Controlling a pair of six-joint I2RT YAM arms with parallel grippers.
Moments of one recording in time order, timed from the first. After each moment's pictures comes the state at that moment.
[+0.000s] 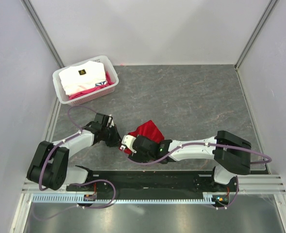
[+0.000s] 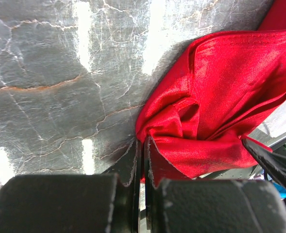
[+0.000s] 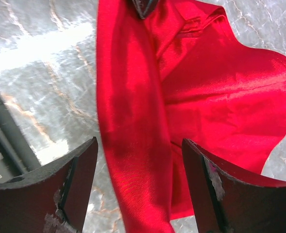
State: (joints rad) left arm -0.33 1.32 0.51 -0.27 0.37 -0.65; right arm 1.26 1.64 0.92 -0.16 0.24 -0.08
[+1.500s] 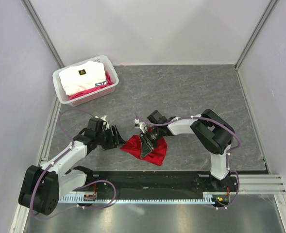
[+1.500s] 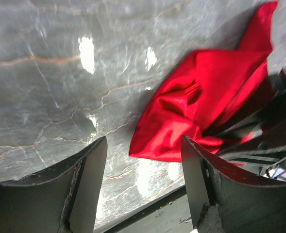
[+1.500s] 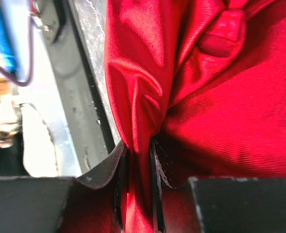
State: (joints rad) left arm -0.32 1.05 0.43 -0.31 0.32 -0.62; right arm 0.80 1.93 1.00 -0.17 -0.88 0.14
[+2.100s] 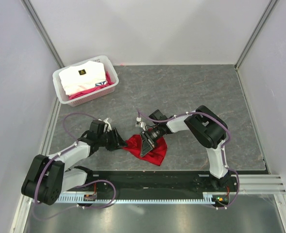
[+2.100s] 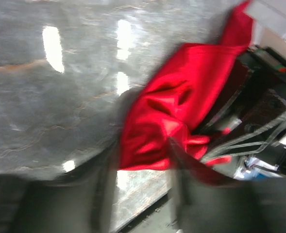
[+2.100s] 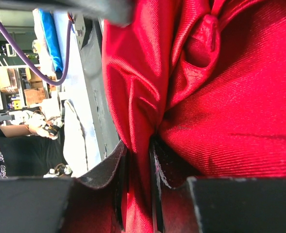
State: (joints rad) left arm -0.32 1.15 0.33 -0.05 0.45 -0.71; right arm 0.74 2.06 1.03 -0.10 -1.09 0.21
